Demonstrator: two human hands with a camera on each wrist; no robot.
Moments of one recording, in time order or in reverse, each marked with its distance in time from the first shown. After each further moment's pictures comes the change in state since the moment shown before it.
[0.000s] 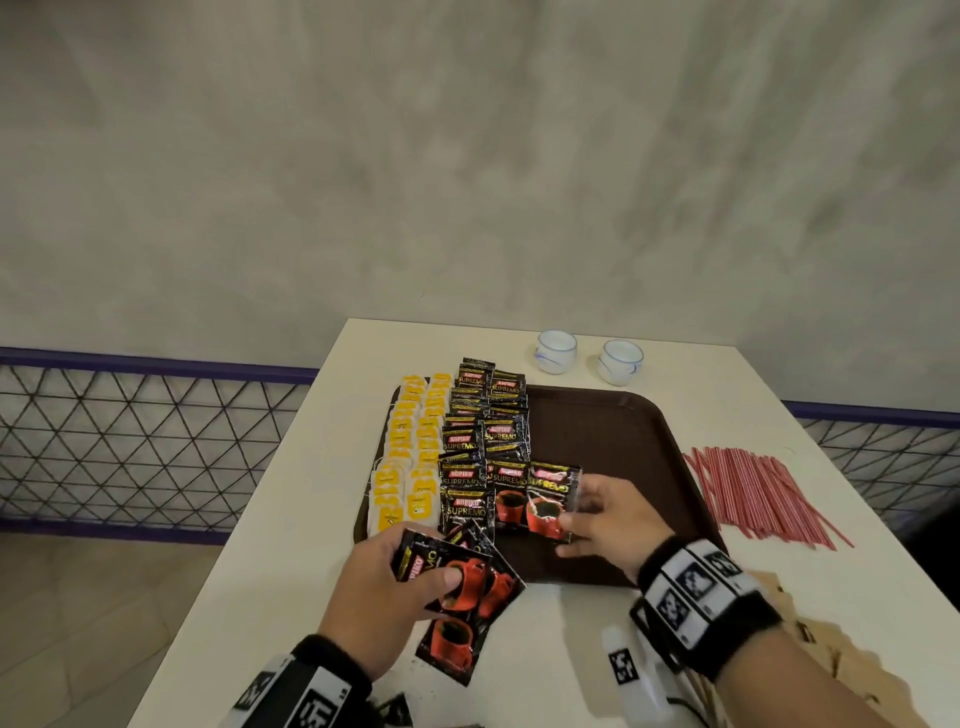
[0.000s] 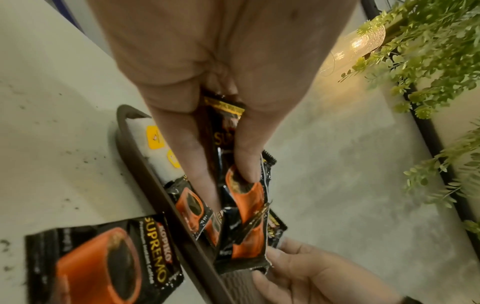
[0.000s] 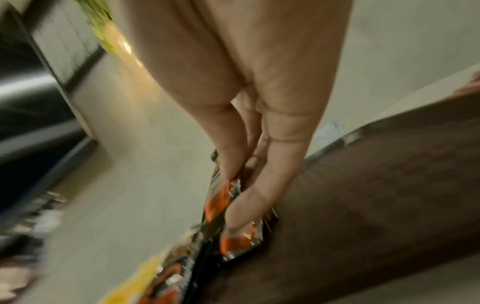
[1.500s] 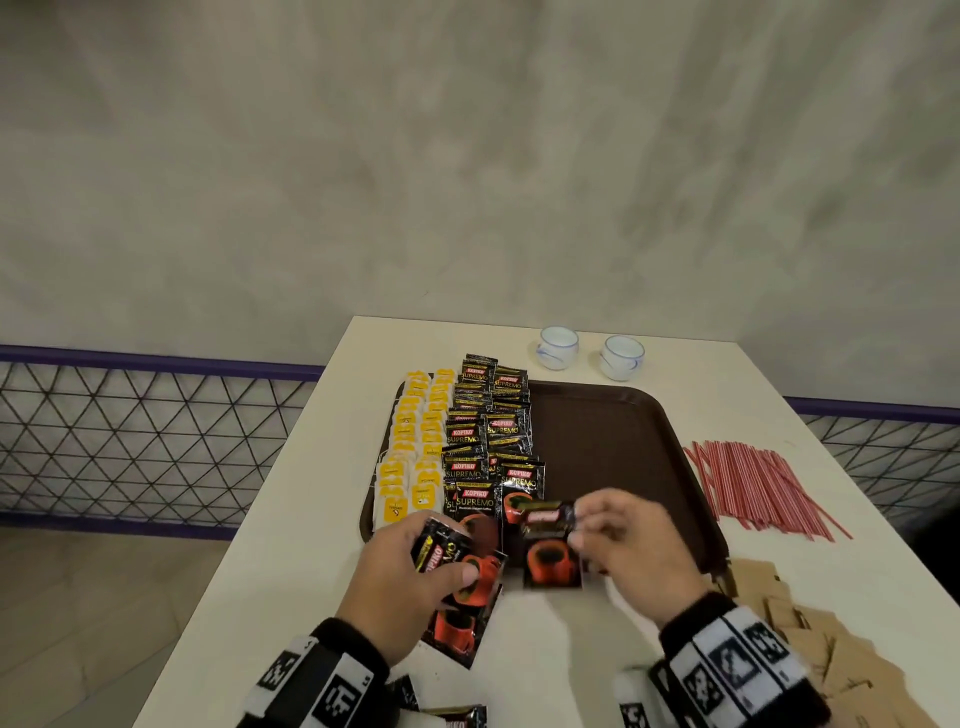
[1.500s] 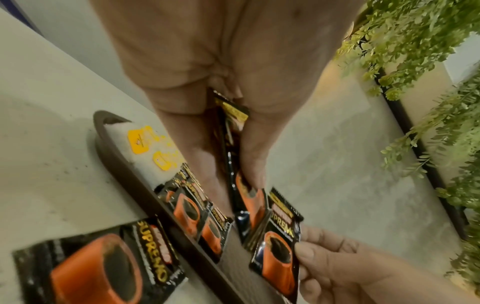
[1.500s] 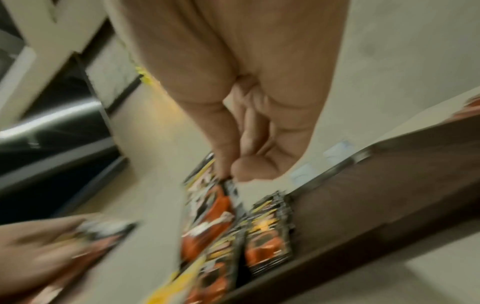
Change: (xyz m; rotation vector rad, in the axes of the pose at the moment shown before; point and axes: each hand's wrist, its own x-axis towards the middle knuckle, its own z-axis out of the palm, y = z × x) left_hand -0.007 0.006 0.007 0.129 -0.038 0.084; right_hand -0.042 0.016 0.001 -0.037 0.128 -0.222
